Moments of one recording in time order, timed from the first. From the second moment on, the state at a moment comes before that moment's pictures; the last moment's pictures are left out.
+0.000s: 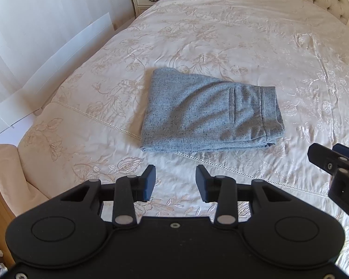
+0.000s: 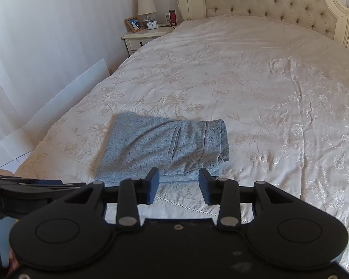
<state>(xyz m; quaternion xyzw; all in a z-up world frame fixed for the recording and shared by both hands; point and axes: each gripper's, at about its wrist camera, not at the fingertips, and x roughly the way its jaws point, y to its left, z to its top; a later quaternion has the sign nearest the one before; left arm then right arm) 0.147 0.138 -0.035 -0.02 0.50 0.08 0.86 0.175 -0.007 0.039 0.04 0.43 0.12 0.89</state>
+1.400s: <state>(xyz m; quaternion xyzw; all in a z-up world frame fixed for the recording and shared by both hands) 0.153 0.136 -0.042 0.00 0.51 0.07 0.86 0.188 -0.004 0.024 0.02 0.48 0.09 0.87</state>
